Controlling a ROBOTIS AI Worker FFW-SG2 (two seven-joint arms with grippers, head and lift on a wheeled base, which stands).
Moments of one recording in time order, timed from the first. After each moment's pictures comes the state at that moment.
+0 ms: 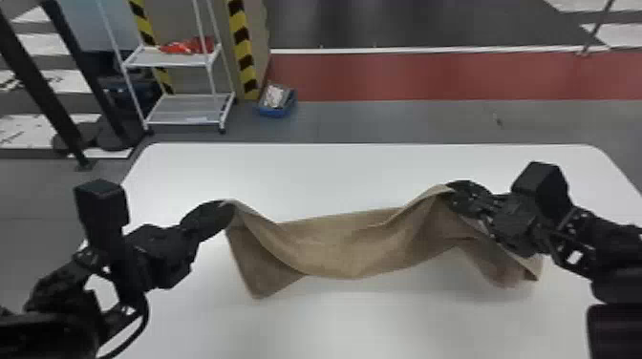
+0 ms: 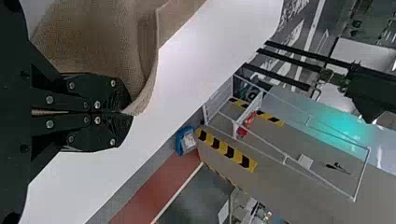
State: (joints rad) left arm 0.29 0.01 0.25 -2.23 -0.05 0.68 -0.66; right arm 0.05 -0.10 -0.08 -1.86 0.52 0.21 0.86
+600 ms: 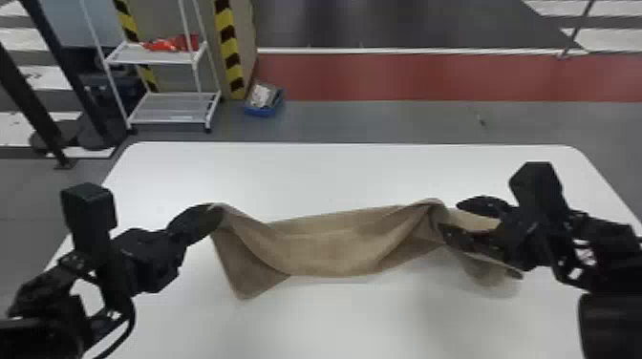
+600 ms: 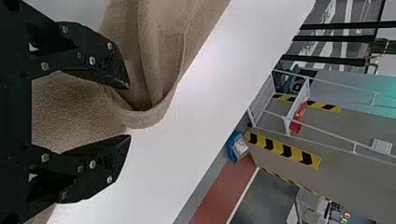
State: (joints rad) left arm 0.29 0.01 0.23 -2.20 -0.05 0.66 -0.66; right arm 0.05 -0.11 -0.11 -1.91 0.54 0.52 0.98
